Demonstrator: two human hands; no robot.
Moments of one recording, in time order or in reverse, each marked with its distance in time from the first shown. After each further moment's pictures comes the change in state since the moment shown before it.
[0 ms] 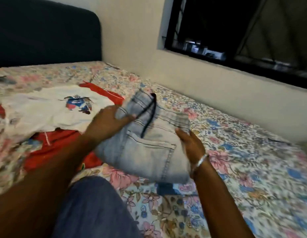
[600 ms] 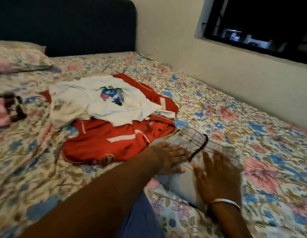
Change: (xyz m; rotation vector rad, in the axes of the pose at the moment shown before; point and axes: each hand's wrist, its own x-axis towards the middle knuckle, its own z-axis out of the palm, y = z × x) left_hand -0.028 -0.010 0.101 0.819 -0.872 0.526; right_hand -0.013 0.084 -0.011 -1.645 0.001 -0.310
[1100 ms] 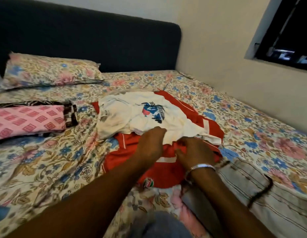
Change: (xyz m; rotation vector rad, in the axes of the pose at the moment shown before) left_hand -0.086 -0.136 0.025 -0.435 0.641 -0.855; right_hand 0.105 -0.220 -0.029 0.288 0.058 -0.454
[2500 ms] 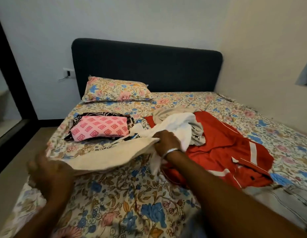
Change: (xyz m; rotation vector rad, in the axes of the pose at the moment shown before) left_hand -0.292 -0.254 -0.152 -0.160 1.049 -0.955; right_hand -0.001 -0.238 0.036 0.297 -0.157 -0.342
